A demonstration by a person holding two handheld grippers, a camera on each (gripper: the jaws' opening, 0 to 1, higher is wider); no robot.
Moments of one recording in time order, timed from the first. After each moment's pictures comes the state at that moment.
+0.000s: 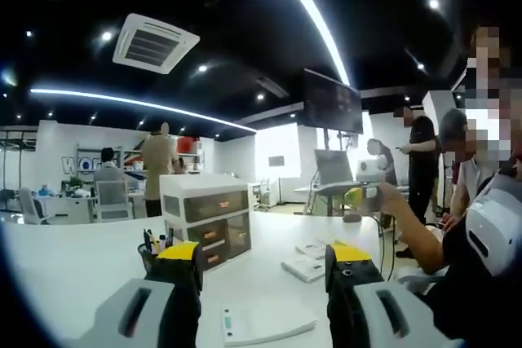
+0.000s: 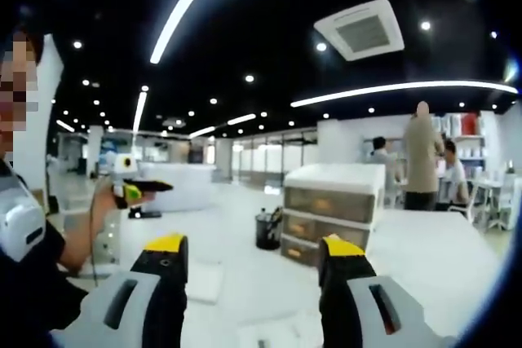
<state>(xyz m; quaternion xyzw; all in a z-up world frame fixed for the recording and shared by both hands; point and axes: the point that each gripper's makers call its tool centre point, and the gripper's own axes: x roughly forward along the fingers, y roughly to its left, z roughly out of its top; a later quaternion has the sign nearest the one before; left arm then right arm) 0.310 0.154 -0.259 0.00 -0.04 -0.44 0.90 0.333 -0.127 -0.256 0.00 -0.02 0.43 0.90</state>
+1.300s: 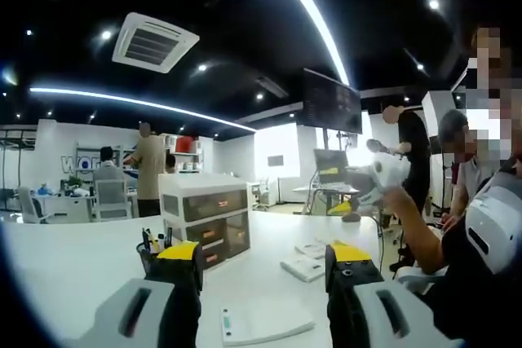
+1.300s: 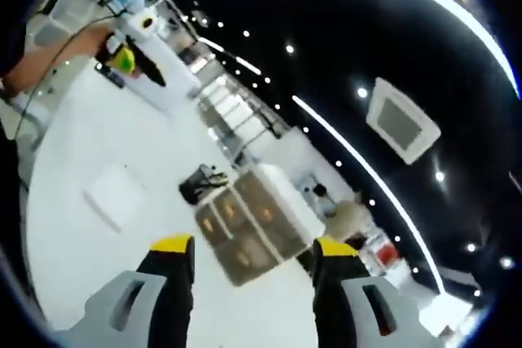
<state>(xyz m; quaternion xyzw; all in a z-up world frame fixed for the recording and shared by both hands) 0.309 0.152 -0.260 0.00 -0.04 -0.44 0.90 0.337 -0.105 -0.251 -0.42 -0.09 0.24 0.87</state>
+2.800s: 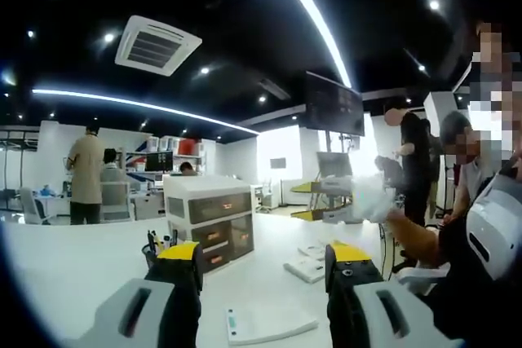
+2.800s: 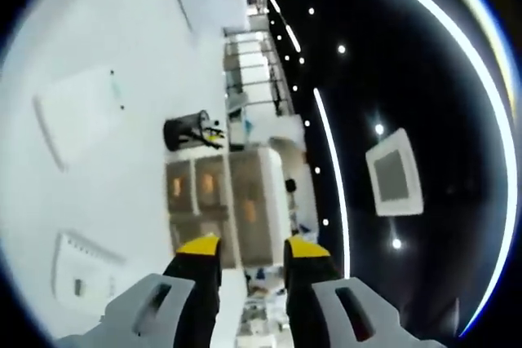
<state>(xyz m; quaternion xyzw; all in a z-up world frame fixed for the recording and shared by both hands) 0.310 0.161 -0.256 0.00 -0.05 -0.43 0.90 0.407 -0.059 -0.267 -0.65 -0.07 0.12 0.75</state>
